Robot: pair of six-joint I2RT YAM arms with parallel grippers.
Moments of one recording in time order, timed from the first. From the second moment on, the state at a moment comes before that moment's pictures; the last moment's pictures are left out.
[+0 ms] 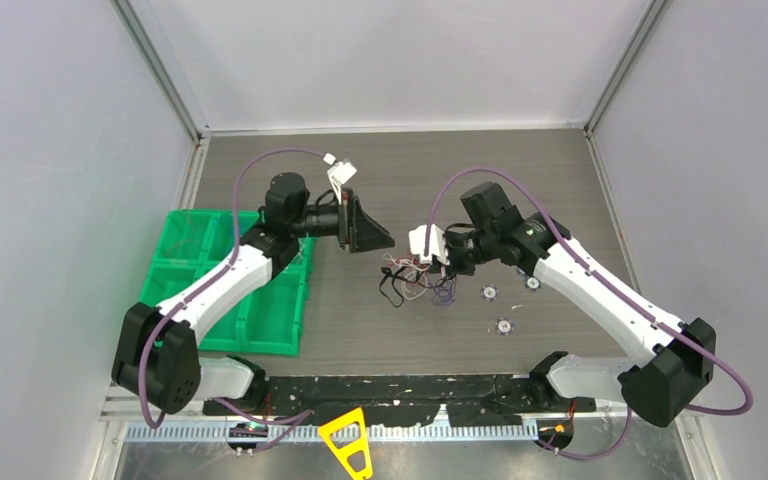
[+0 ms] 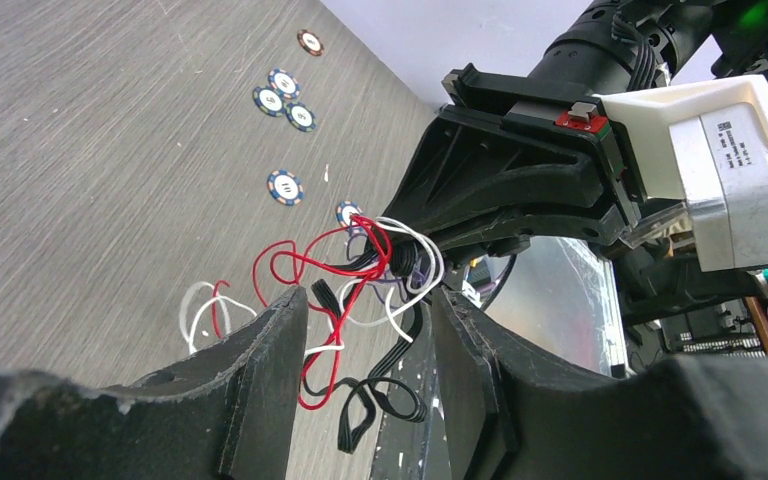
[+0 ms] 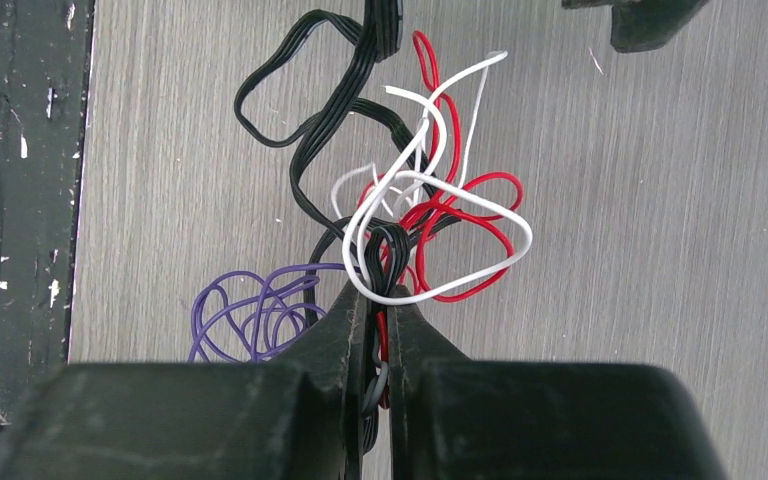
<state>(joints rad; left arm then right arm) -0.45 1.32 0.88 0.23 0.95 -0.53 0.62 1.23 1.13 -0.79 -0.57 -0.97</state>
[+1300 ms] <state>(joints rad) -0.43 1.30 0.97 0.17 0.95 -0.60 0.54 1.28 0.98 -0.74 -0.48 -0.93</state>
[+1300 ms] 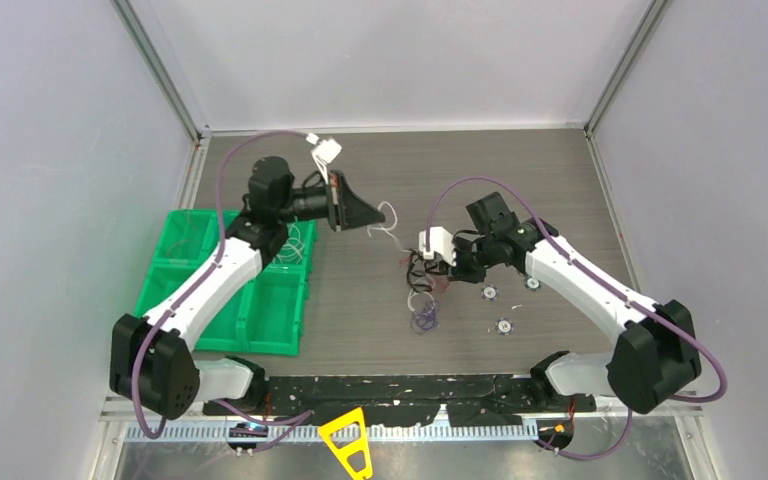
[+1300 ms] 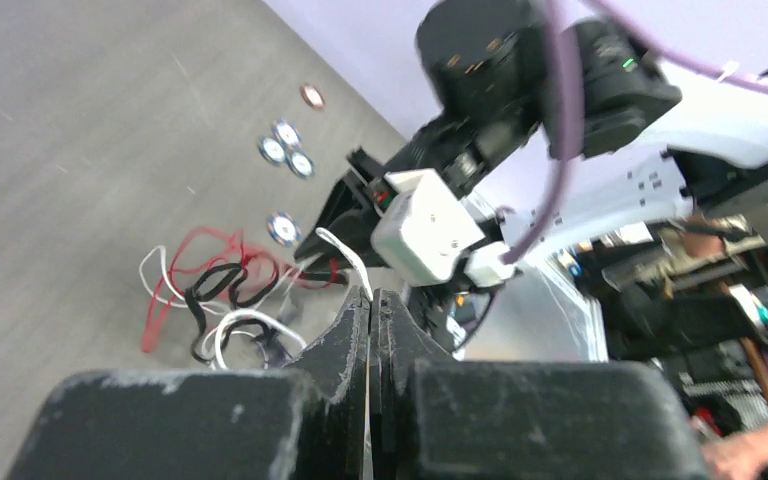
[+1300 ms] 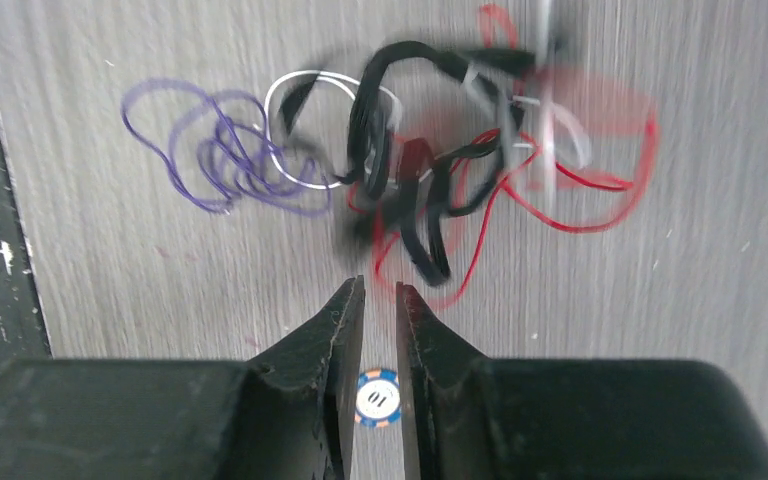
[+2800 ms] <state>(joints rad) -0.30 1.21 1.53 0.14 0.89 -0.67 0.70 1.68 1.13 0.21 -0.43 0.12</state>
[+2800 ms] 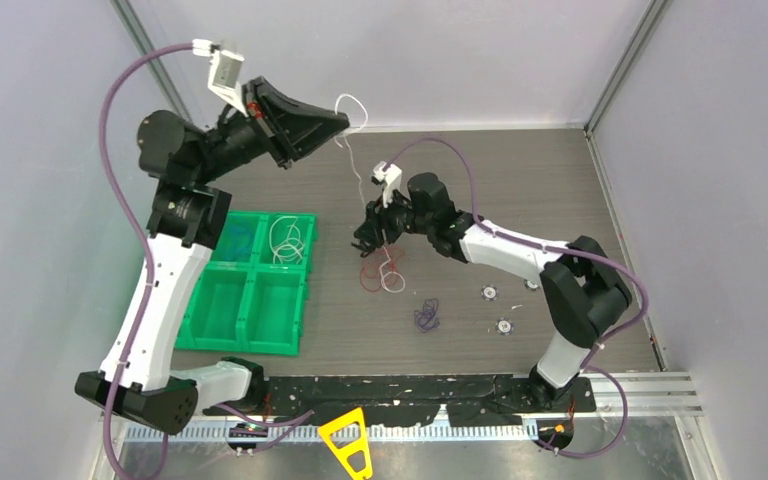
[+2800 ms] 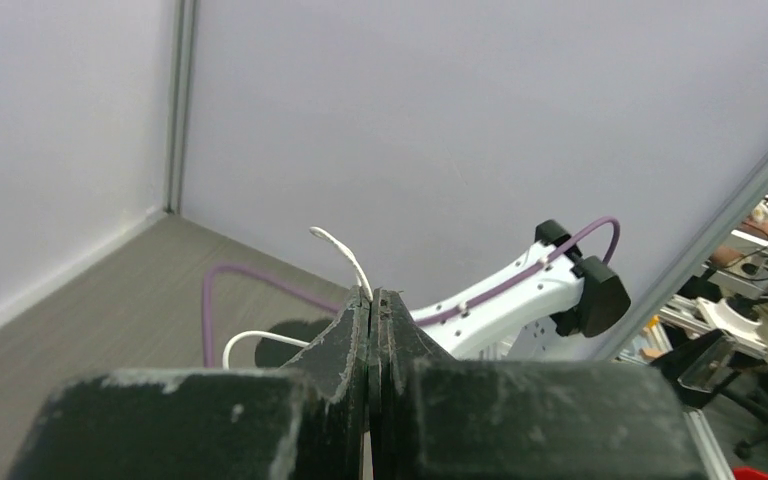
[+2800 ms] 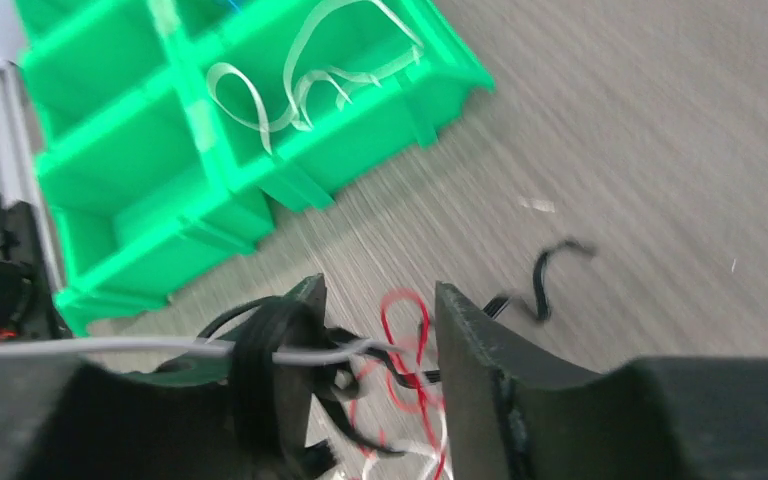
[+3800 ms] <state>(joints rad) -0.22 1.18 1.84 0.01 0.56 -0.55 0.44 1.57 0.97 -0.25 -0.56 -0.11</state>
